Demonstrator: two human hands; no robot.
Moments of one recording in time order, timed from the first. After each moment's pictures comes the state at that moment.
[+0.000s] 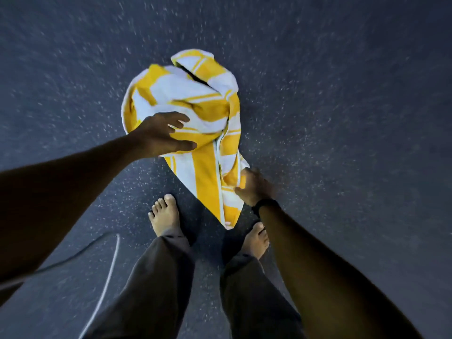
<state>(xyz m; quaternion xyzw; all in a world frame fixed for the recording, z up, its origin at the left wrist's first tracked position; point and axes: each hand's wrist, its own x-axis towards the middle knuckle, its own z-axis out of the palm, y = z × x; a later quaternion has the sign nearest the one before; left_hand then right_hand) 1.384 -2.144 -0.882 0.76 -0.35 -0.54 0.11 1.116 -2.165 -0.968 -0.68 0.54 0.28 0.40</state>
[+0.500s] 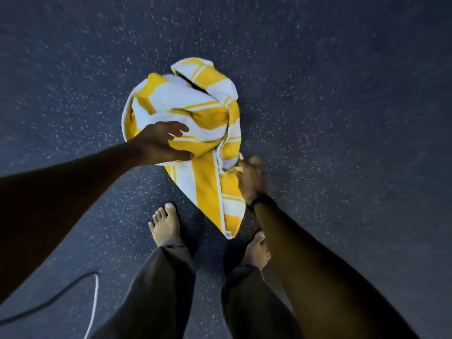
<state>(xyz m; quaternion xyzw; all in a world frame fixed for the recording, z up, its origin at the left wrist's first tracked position) 1.384 -2.143 -0.899 0.75 -0.39 -0.53 0.11 1.133 -2.180 -0.990 -0.75 0.54 0.13 0.35</state>
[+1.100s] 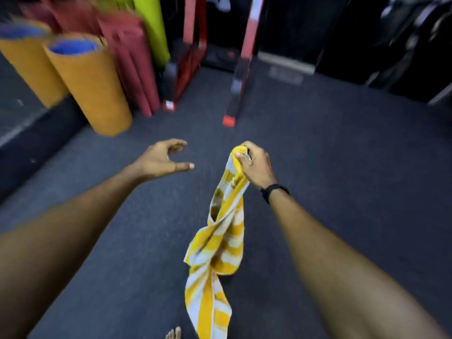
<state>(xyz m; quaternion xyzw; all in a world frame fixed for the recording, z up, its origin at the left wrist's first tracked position) 1.525 -2.228 -0.260 0.78 -0.43 -0.29 0.34 1.320 -2.382 -0.273 -0.82 0.36 -0.24 0.38</state>
